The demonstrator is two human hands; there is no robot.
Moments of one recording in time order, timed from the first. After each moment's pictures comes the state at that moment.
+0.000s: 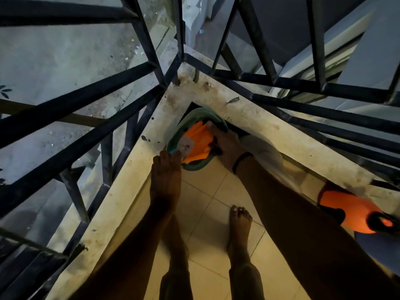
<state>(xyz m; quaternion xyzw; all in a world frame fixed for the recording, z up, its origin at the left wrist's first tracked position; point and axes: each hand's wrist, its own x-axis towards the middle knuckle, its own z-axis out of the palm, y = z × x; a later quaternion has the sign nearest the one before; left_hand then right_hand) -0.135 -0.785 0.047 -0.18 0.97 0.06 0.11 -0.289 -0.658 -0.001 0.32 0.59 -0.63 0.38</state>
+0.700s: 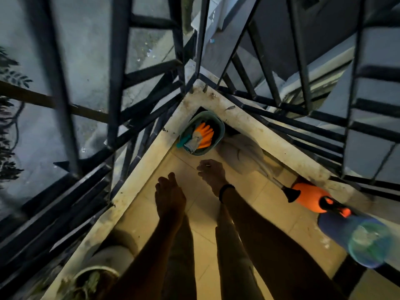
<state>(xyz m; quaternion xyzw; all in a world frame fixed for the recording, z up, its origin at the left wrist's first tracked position) -0.022 -0.747 0.213 -0.39 0.88 0.18 0.23 -0.147 -0.648 0.179 0.21 0.74 -0.45 0.45</state>
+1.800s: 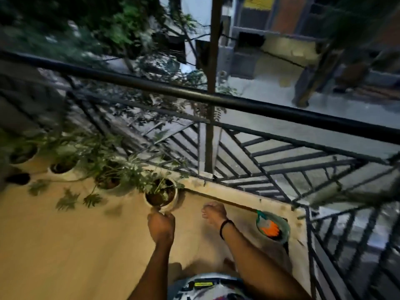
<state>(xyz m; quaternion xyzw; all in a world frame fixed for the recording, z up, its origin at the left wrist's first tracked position) 0.323 -0.538 0.561 -0.89 0.31 0.24 -0.24 0.149 -0.601 0.563 -0.29 0.70 -0.20 0.62</state>
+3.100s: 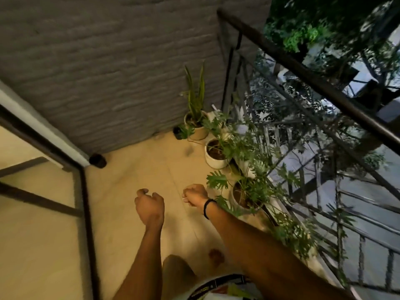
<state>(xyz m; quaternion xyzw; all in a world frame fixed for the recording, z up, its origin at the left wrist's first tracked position) 1.035 -0.358 0.583 -0.91 -0.14 0.05 -0.38 0.989 -0.510 0.584 -0.65 0.43 0.13 0.61</state>
